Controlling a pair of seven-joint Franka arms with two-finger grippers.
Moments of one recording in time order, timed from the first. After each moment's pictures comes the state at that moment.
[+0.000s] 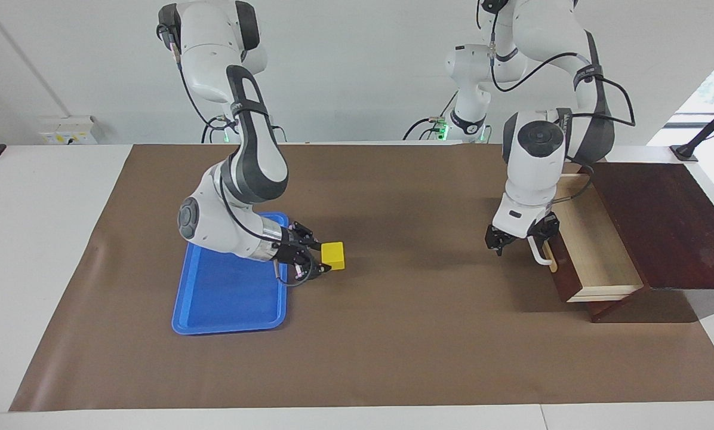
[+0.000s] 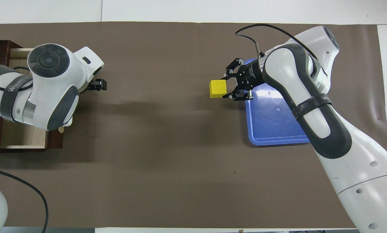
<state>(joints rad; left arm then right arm) -0.17 0.24 -0.09 -1.72 0.26 1.97 -0.40 0.34 0.54 -0.13 -1.53 0.81 1.91 1.25</state>
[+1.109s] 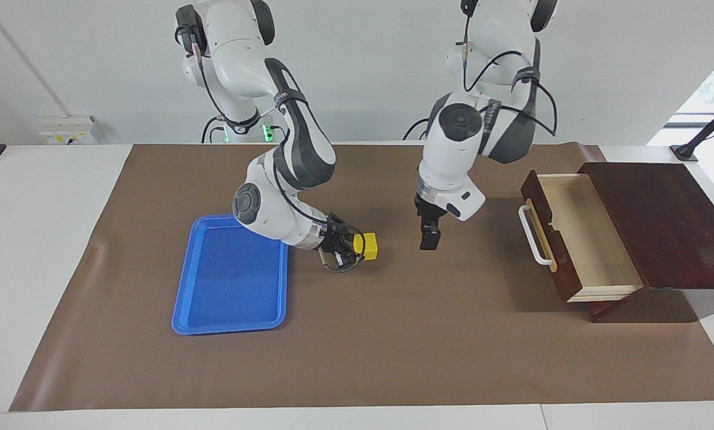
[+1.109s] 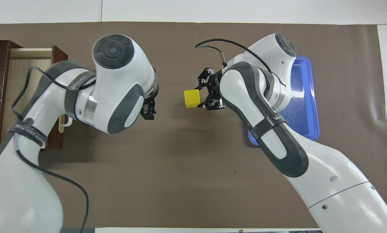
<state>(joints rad) -0.49 0.37 -0.10 -1.56 0.01 1.90 -2.14 0.47 0.55 -0.13 -1.51 0.77 1.97 1.35</state>
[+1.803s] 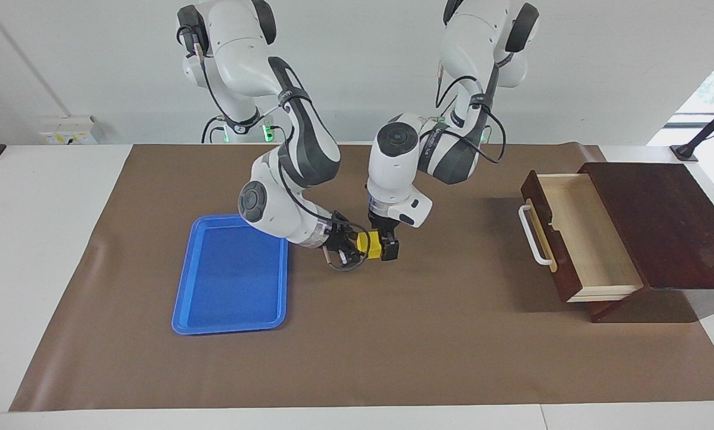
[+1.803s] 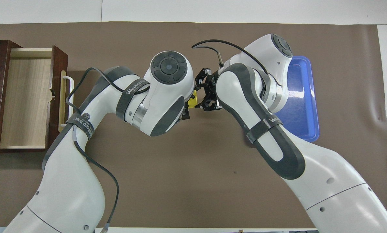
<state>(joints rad) -0.57 0.48 -0.10 -1.49 0.05 2.02 -2.36 0.48 0.55 -0.13 -1.51 0.77 1.97 1.37</state>
